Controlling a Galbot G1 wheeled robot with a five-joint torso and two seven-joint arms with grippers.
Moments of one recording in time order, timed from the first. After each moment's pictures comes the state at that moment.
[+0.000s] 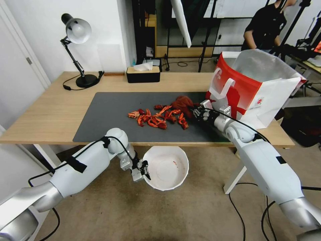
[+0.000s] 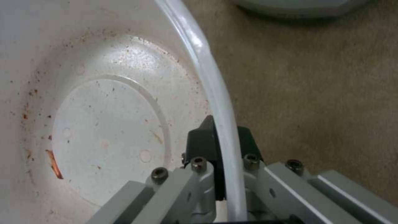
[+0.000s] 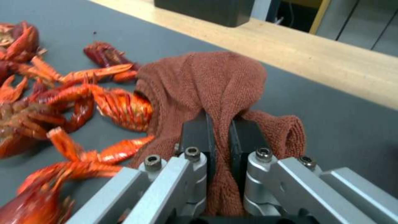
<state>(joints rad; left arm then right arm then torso) 0.45 -1.01 0.38 -1.35 0.50 -0.77 1.24 -0.64 1.04 0.14 1.38 0.41 -0.24 -0.42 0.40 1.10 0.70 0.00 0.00</state>
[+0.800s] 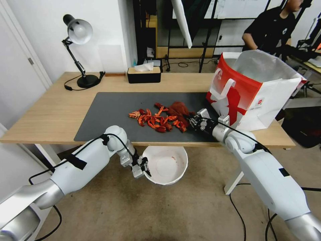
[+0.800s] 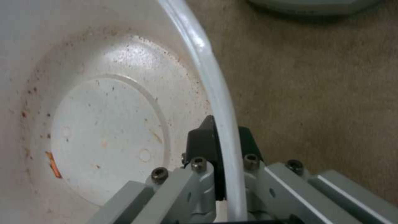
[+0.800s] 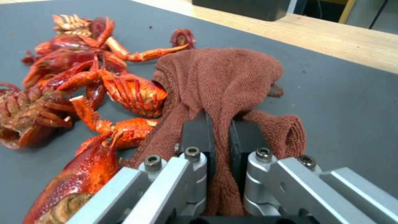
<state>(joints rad) 0.44 -1.02 0.37 -1.33 0.48 -0.76 1.24 -0.75 1.03 0.16 1.50 0.43 -0.25 -0.43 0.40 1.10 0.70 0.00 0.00</state>
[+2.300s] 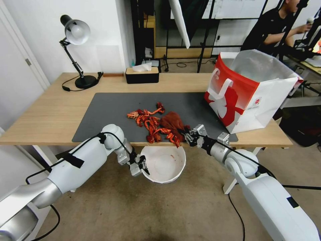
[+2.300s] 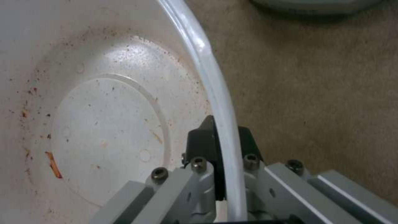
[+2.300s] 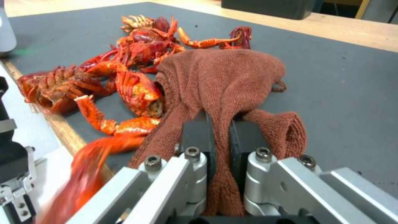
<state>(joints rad) 0.44 -0.99 0.35 -1.32 0.45 -0.77 1.24 -1.00 1.05 0.24 1.74 0.39 -0.25 -0.42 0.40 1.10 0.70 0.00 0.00</state>
